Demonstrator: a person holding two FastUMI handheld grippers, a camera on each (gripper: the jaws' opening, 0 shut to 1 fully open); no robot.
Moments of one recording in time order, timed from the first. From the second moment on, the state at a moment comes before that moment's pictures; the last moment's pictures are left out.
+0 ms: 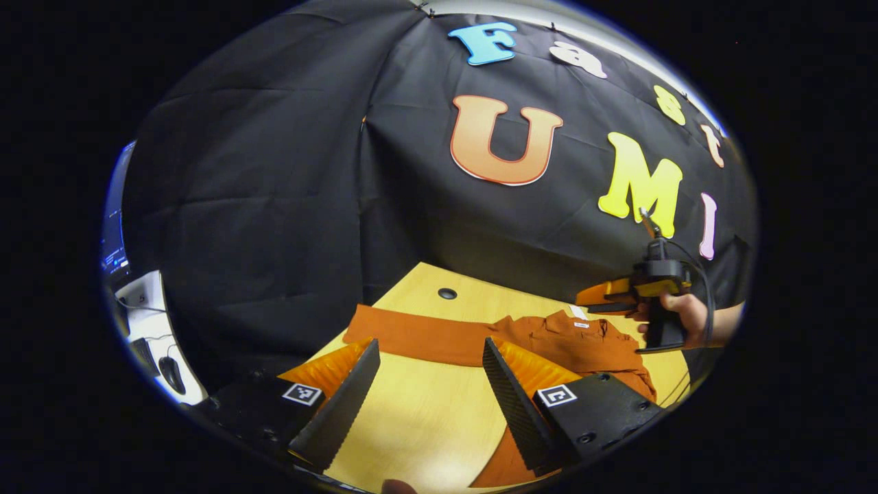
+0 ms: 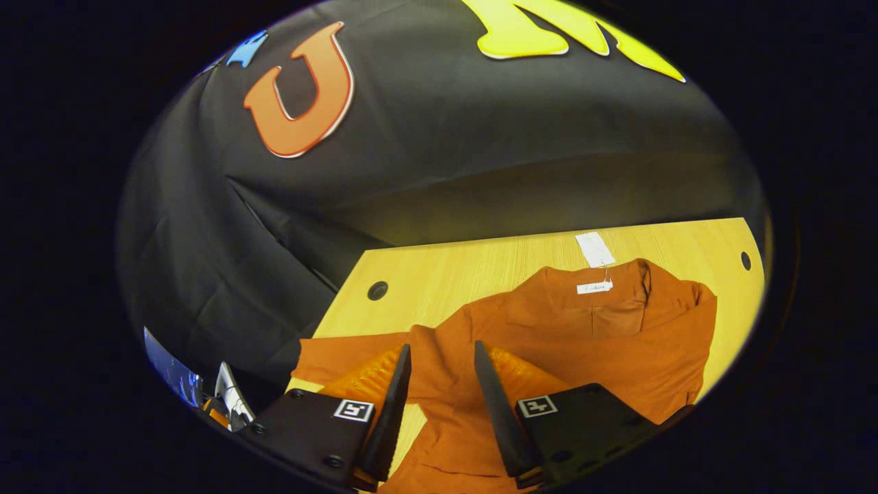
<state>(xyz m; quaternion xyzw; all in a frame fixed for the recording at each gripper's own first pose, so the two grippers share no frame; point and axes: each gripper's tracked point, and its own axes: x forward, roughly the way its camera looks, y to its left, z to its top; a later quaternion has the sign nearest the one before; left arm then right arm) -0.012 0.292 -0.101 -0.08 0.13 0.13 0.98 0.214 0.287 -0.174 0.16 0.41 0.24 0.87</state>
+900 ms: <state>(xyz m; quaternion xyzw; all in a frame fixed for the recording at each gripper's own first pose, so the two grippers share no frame) 0.163 0.489 -0.270 -0.23 0.30 0.07 0.92 0.034 0.101 -0.051 0.21 0.39 0.29 0.84</state>
